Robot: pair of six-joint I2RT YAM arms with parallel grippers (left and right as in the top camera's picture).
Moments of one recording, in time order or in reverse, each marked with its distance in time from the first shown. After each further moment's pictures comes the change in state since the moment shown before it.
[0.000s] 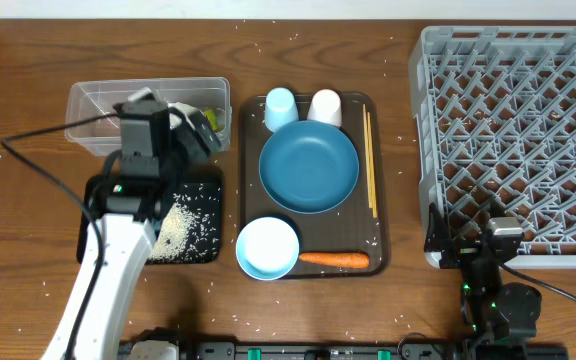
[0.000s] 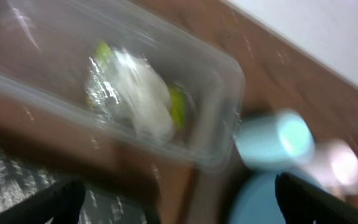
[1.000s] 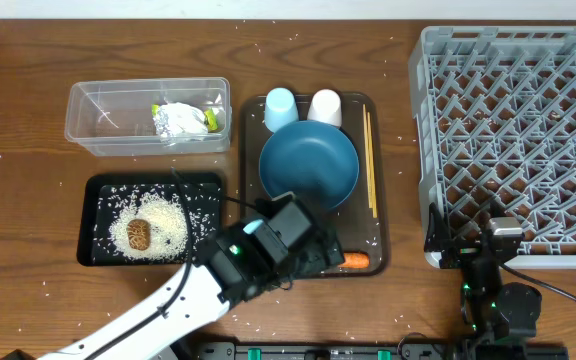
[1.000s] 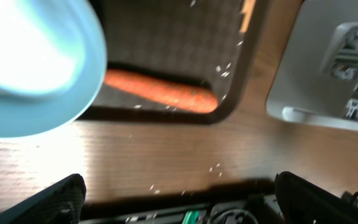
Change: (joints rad) left arm -0.843 -0.025 0.000 -0.336 0.076 -0.690; right arm 0.000 0.000 0.000 -0.001 0.001 0.000
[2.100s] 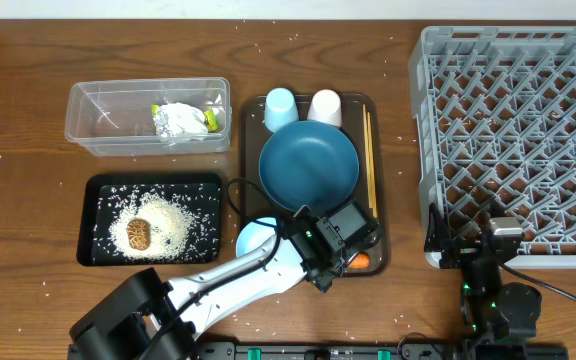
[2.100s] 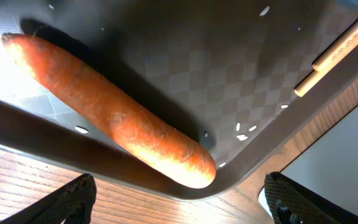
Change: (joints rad) left arm -0.071 0.398 0.000 0.294 -0.040 -0.549; right arm 0.000 0.000 0.000 0.000 0.000 0.000
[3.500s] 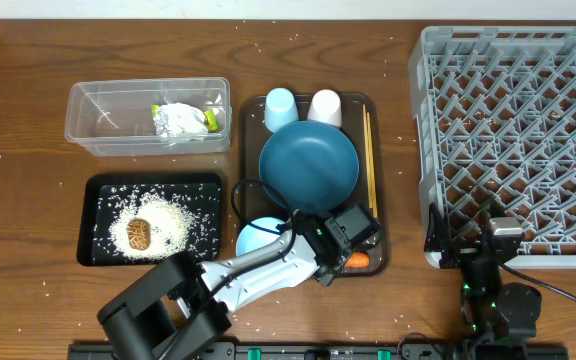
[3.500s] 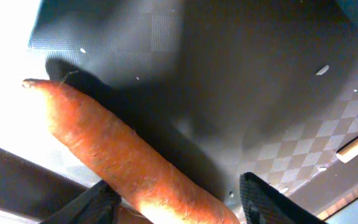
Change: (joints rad) left arm 0.000 0.111 0.000 0.018 -0.068 -0.096; right arm 0.000 0.000 0.000 0.000 0.000 0.000
